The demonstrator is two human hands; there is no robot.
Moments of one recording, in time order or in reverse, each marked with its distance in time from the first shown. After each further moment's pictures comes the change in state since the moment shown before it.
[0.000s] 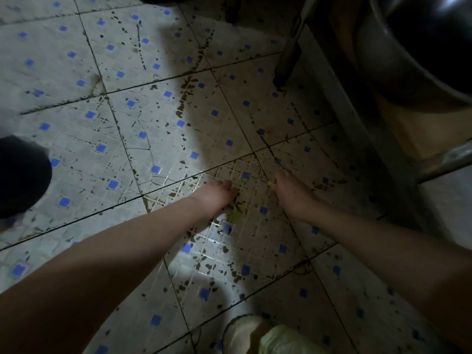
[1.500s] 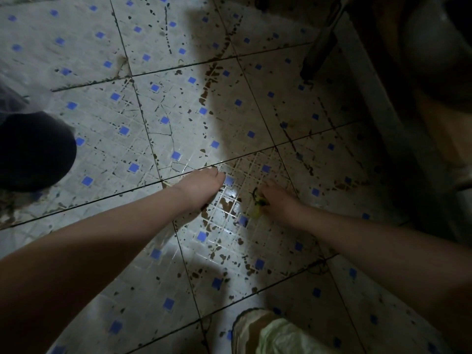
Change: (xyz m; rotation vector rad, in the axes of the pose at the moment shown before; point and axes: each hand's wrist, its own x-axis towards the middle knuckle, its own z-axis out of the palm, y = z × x) left_hand -0.043 -0.038 0.015 -0.044 0.036 -0.167; right_hand 0.008 -0.044 0.040 0.099 -0.354 -0.145
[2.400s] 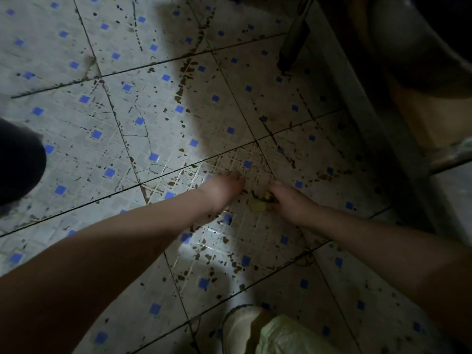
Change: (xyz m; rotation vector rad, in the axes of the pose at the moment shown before) left_hand 0.047 0.064 -0.008 -0.083 -0.035 0.111; right_hand -0.032 0.051 -0.004 0.095 0.106 -0.014
